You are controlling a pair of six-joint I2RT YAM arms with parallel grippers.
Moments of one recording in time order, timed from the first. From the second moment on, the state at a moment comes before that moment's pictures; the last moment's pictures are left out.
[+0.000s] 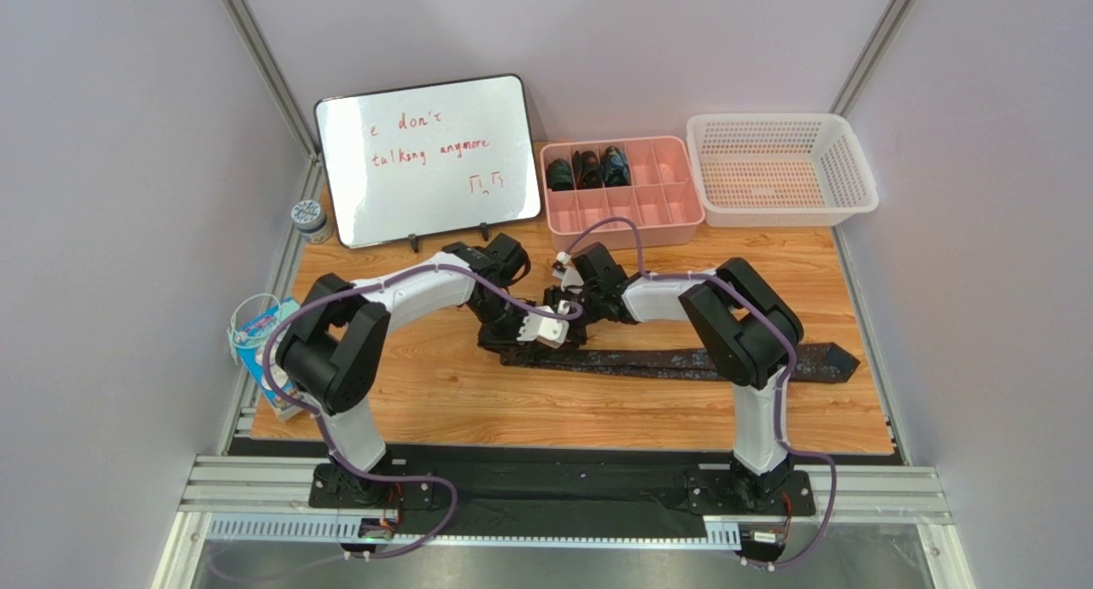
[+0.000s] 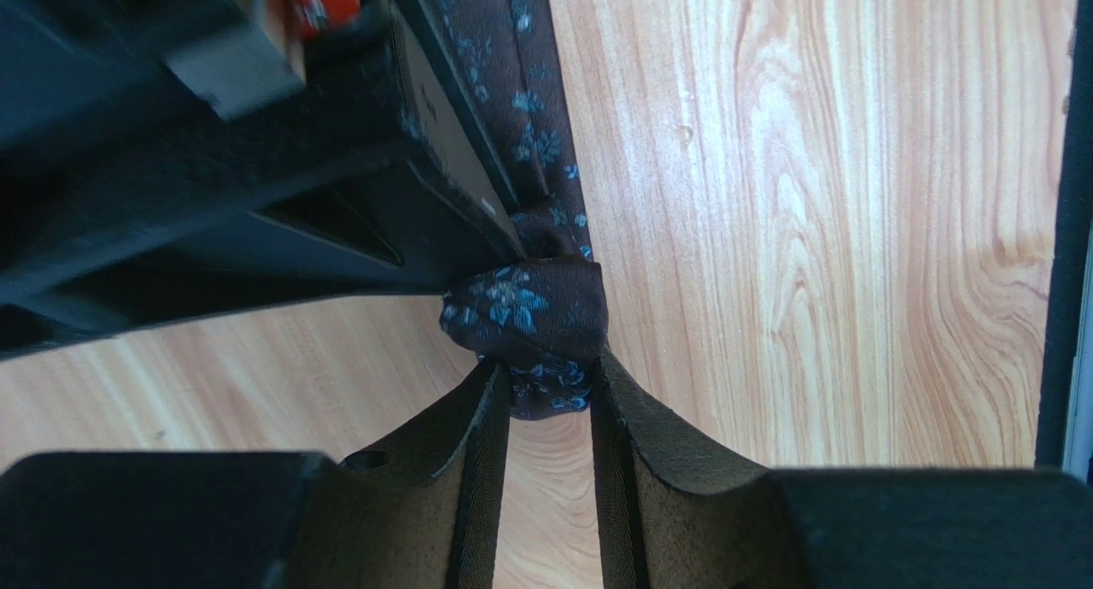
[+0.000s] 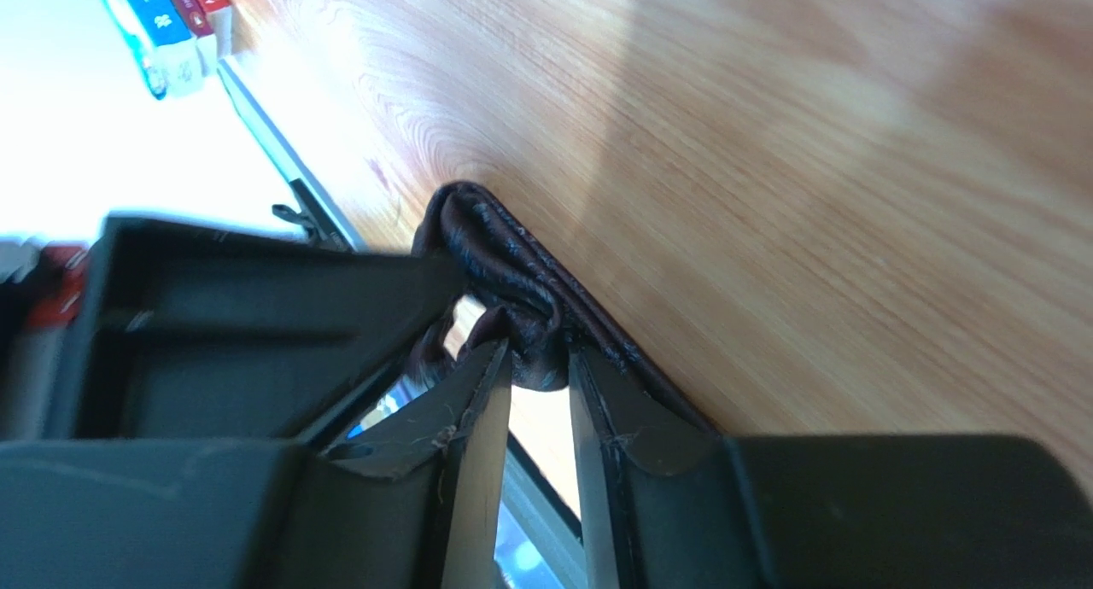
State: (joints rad) left arm -0.62 1.75 1.14 -0.83 0.49 1.19; right arm 0.65 1.99 1.07 -0.01 -0.72 0.83
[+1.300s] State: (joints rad) left arm -0.59 1.80 1.17 -0.85 0.49 1.16; right arm 0.63 1.95 1.08 -0.15 -0.65 0.72
